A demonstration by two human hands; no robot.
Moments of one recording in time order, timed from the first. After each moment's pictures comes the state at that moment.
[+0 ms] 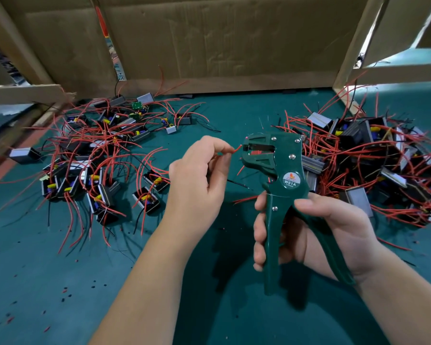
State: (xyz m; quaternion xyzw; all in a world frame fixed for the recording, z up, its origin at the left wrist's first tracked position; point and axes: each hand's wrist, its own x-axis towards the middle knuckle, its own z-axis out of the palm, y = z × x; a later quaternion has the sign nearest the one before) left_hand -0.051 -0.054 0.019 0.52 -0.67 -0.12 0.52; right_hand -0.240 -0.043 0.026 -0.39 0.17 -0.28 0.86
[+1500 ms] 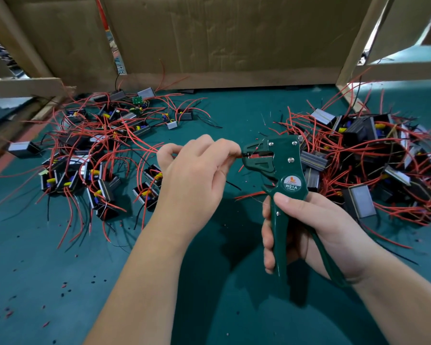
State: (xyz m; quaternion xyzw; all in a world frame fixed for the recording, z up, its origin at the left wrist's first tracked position) left_hand -0.047 -0.047 0.031 0.58 -0.71 0.07 0.38; right_hand -0.233 -0.039 0.020 -0.44 0.32 -0.32 0.77
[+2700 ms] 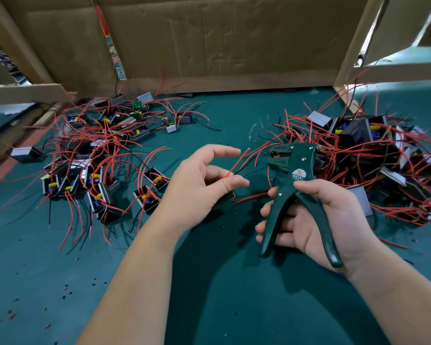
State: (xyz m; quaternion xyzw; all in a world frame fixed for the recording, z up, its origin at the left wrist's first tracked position) left_hand -0.041 -0.057 0.022 0.49 -0.63 -0.40 0.44; right_hand -0.239 -0.053 0.018 -0.30 0.37 -0.37 0.79
